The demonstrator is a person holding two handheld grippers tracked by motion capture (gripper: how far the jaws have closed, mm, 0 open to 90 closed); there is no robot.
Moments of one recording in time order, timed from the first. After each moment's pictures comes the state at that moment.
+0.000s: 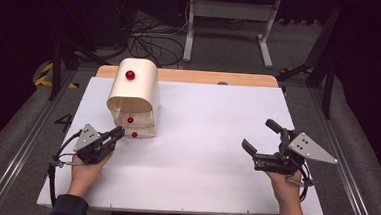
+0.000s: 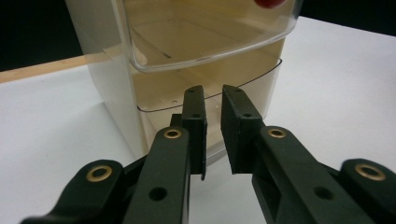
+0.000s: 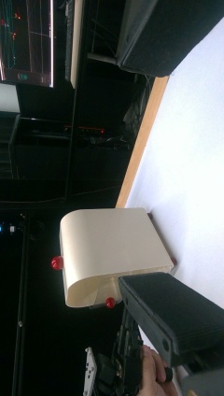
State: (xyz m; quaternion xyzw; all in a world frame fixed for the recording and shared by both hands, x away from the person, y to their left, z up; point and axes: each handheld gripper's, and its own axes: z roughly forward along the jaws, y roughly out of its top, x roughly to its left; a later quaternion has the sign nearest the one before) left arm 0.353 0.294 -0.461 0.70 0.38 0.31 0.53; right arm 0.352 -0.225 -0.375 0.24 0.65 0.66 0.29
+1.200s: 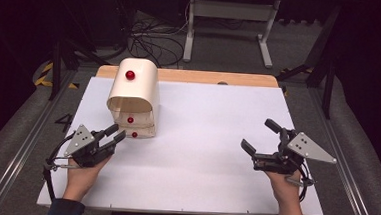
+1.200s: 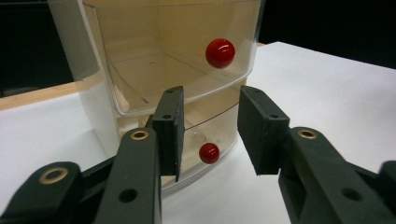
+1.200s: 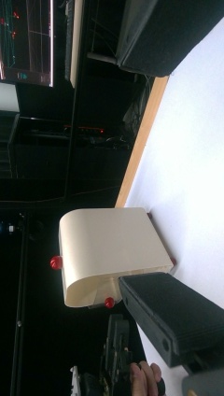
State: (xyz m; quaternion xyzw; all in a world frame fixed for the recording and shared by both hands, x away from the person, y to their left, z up) left arm 0.333 0.290 -0.439 0.68 0.35 0.31 0.56; right arm 0.353 -0.224 -0.375 0.24 0.65 0.66 0.28
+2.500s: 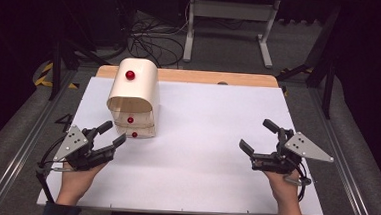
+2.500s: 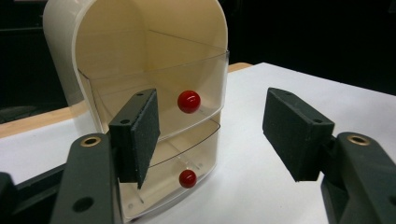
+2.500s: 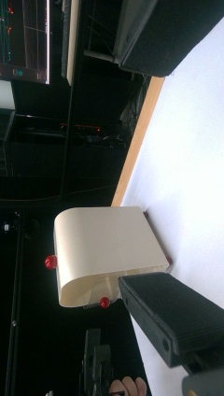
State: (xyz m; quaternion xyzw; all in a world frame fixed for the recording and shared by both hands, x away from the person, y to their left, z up) left arm 0.312 0.287 -0.413 0.67 0.33 0.32 0.58; right arm 0.355 -0.221 -0.377 0.24 0.66 0.65 0.28
